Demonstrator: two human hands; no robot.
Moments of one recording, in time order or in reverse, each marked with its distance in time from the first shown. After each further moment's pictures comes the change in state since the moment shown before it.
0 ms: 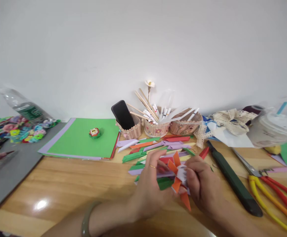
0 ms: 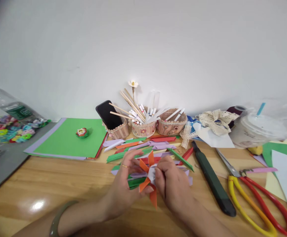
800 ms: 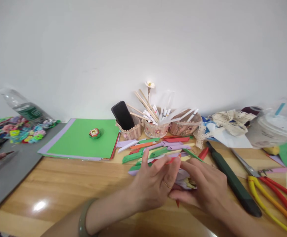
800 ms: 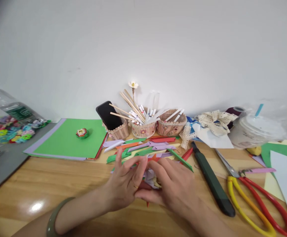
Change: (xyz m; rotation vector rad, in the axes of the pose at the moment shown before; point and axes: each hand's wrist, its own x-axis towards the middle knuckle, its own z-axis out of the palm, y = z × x) left_hand 0.013 -0.005 -0.012 1.178 0.076 0.904; right_hand 0.012 0.000 -0.012 -0.195 -0.124 -0.286
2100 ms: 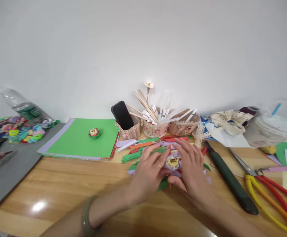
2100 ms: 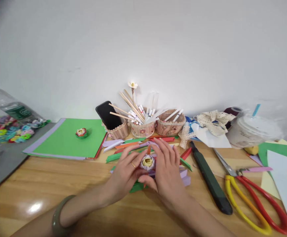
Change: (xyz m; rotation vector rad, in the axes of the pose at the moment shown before) left_hand -0.004 -0.010 0.012 -0.561 -0.189 -0.377; right_hand -0.011 0.001 0.029 0.000 -0.070 0.254
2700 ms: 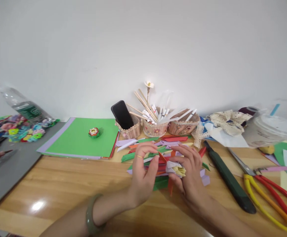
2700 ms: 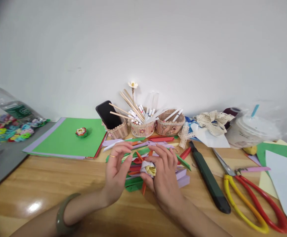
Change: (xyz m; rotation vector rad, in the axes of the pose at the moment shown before) left_hand 0.005 0.025 -0.002 -0.637 0.515 -0.347; right_hand -0.007 -0.010 0.003 0.137 0.064 0.028
